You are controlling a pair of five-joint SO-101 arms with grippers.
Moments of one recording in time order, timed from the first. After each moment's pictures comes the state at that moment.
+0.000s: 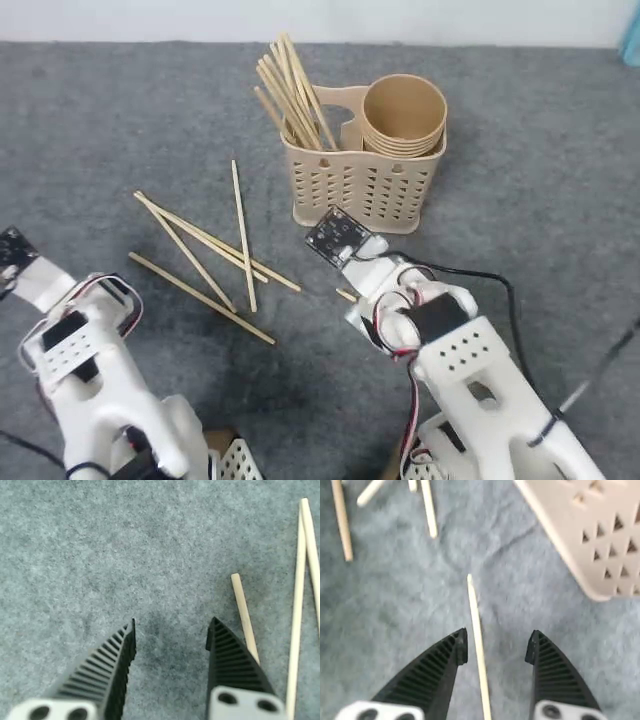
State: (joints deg) left arm -45.8 -34.7 70.3 38.4 14.7; right arm -33.7 -43.2 57.7 56.1 20.6
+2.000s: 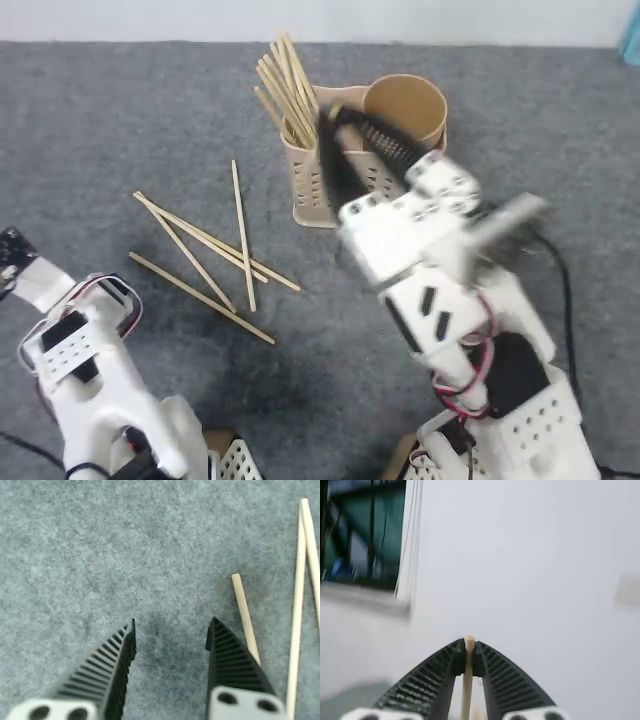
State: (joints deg) left arm -45.8 -34.7 70.3 38.4 14.7; right arm -34.6 -58.5 30.9 15.7 2.4
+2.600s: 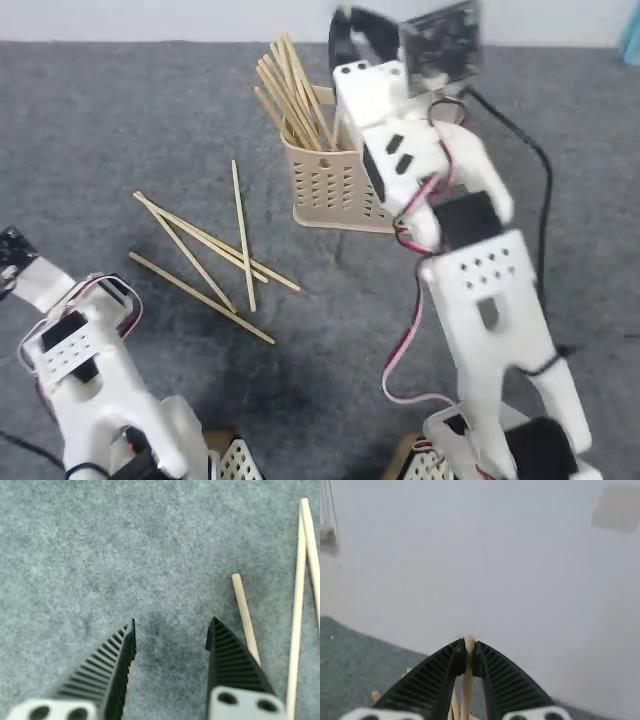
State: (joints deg) left arm -45.8 -34.7 70.3 38.4 14.7; right arm -25.6 -21.3 8.8 24.4 2.4
